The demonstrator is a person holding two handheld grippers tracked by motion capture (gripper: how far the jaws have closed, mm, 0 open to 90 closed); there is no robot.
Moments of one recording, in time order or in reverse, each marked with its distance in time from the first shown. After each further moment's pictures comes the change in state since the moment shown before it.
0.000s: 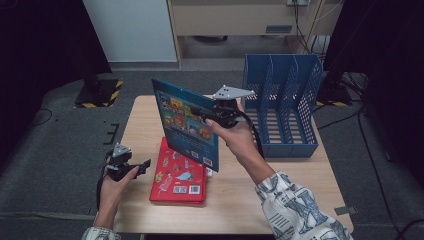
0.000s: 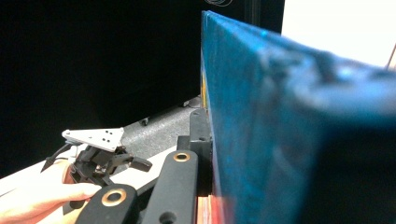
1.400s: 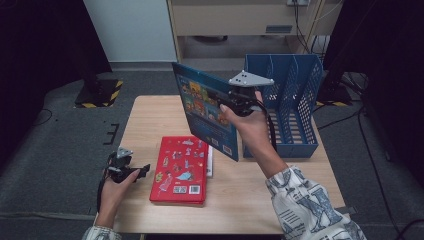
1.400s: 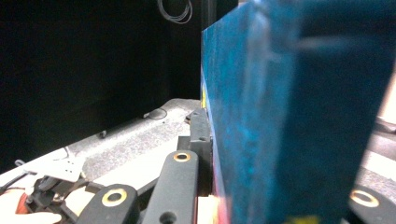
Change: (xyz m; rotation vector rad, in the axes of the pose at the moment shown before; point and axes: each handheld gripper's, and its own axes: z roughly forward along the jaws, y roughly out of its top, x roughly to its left) left arm 0.004 -0.012 0.013 0.102 0.037 0.012; right arm -0.014 0.033 -0.036 -0.046 -0.178 -0.046
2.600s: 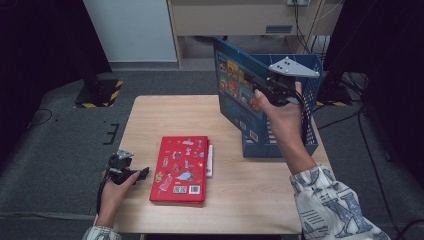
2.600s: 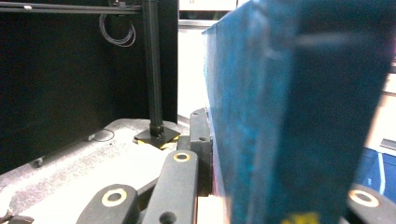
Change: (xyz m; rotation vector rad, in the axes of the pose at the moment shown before) left arm 0.002 -0.007 0.005 0.069 0.041 0.002; right arm -0.041 0.024 -0.065 -0.088 -0.229 -0.019
